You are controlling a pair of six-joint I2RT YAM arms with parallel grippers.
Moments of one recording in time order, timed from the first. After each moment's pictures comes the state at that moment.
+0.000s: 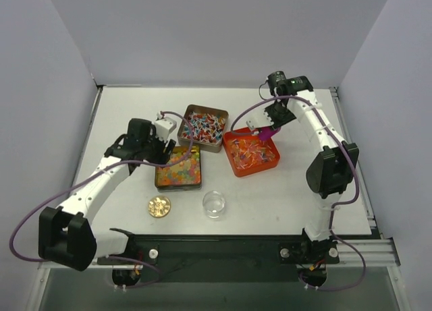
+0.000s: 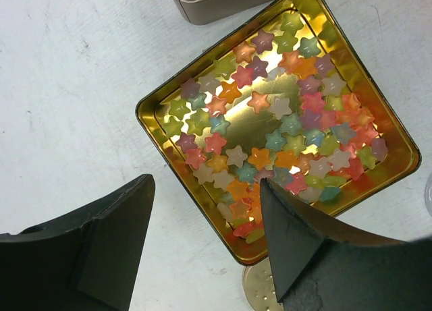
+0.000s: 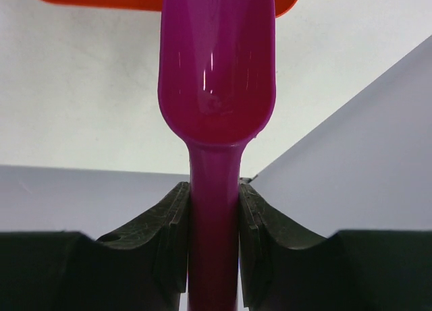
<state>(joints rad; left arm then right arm) -0.30 1.28 0.96 -0.49 0.09 0.22 0.29 1.95 1.94 -1.28 0.13 -1.80</state>
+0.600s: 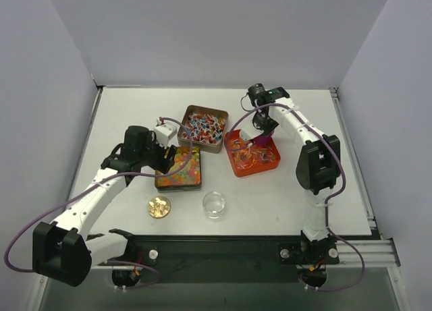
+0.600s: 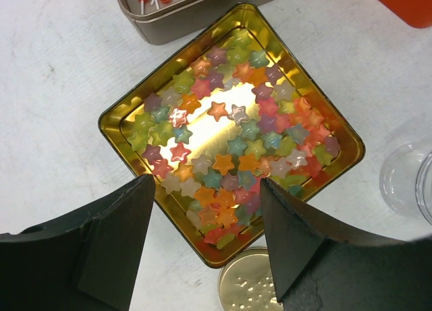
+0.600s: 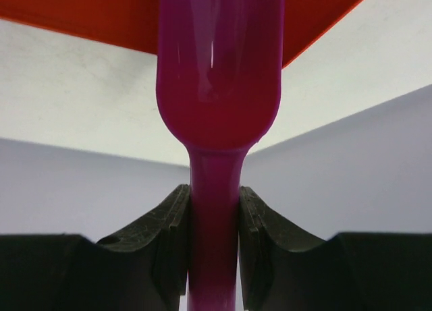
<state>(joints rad) -0.32 1.16 0.85 -0.41 0.19 0.19 0.38 2.06 1.88 -1.13 0.34 -1.98</state>
